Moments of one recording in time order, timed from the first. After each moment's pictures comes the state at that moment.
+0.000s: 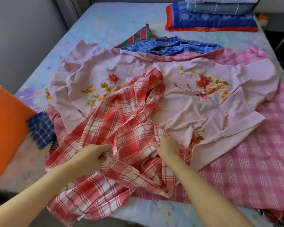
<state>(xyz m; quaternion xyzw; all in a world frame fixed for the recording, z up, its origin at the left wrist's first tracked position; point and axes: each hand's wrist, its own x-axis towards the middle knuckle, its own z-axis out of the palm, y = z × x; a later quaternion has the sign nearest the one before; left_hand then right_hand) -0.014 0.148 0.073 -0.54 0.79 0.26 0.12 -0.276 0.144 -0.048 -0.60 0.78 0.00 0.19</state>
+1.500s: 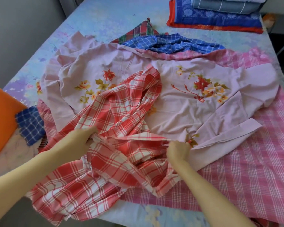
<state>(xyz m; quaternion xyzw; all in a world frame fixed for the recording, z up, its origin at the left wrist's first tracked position) -0.027 0.105 0.088 -0.60 0.77 0.20 0.07 -0.335 0.142 -0.033 -0.62 0.77 0.10 0.12</state>
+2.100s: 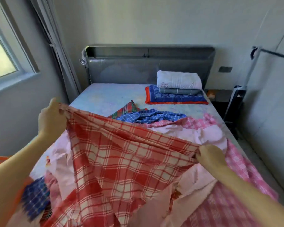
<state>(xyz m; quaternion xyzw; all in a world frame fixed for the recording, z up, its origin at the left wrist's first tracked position) -0.007 0.031 0.366 -0.66 0.64 -0.03 -0.39 -0.454 0.166 0.249 -0.59 0.80 0.00 -0.04</state>
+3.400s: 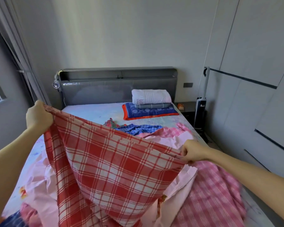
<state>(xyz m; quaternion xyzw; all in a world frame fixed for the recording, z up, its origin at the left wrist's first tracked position) -0.007 0.008 0.431 -0.67 0.63 0.02 -0.39 -0.437 0.242 0.355 -0.58 0.76 -0.10 0.27</state>
